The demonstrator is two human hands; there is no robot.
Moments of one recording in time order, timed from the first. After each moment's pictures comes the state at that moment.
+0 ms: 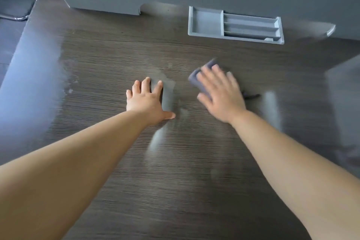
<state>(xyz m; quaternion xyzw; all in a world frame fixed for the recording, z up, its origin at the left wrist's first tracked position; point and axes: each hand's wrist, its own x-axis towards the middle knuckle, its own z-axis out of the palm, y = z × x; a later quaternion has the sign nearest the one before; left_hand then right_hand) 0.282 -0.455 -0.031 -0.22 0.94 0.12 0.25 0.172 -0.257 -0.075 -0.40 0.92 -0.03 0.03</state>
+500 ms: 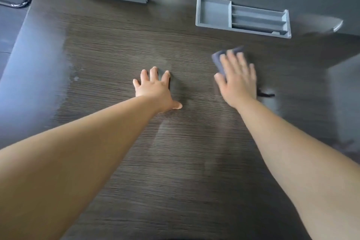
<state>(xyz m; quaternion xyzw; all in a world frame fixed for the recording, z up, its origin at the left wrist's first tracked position) 0.277 -0.454 -0.029 -0.21 0.93 0.12 0.26 0.162 -0.258 -0.070 -0.24 0.97 -0.04 0.05</state>
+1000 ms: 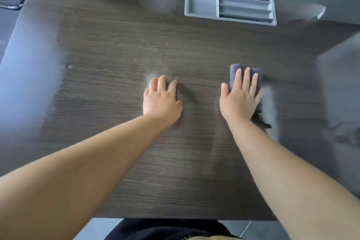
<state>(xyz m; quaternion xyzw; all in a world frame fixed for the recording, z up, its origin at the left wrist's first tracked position) 0.330 -0.390 -0.030 -0.17 0.97 0.14 0.12 0.239 -0.217 -0.075 -0.03 1.00 -0.07 0.01</state>
